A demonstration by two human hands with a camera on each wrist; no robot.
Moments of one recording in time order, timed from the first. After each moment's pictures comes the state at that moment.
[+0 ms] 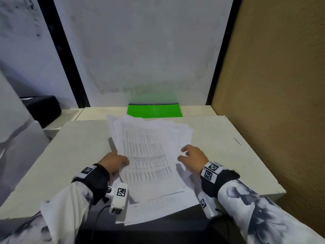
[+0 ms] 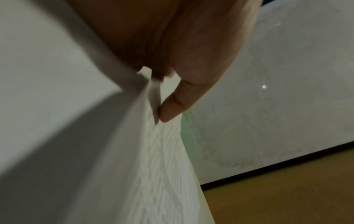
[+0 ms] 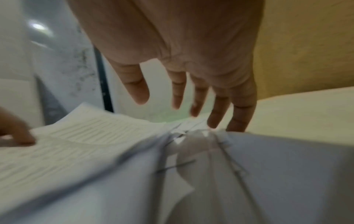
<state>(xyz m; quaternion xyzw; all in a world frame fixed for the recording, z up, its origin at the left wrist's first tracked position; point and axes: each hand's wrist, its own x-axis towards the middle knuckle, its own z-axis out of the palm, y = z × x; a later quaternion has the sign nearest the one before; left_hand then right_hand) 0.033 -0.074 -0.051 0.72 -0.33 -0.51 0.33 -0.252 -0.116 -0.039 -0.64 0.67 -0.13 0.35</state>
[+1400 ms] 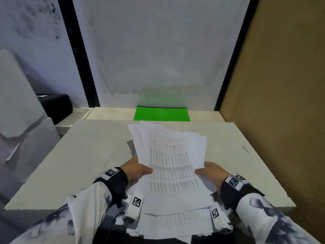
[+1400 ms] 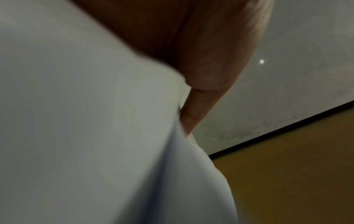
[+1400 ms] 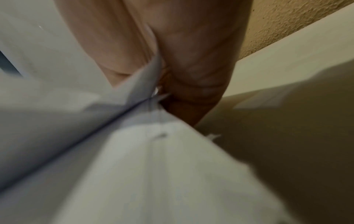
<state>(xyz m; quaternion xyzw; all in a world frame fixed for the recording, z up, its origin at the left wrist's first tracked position) -0.002 -0.075 -0.067 0.64 -0.43 -0.56 0.29 -0.297 -0.123 -0.066 -0.54 0.65 -0.15 0.51</state>
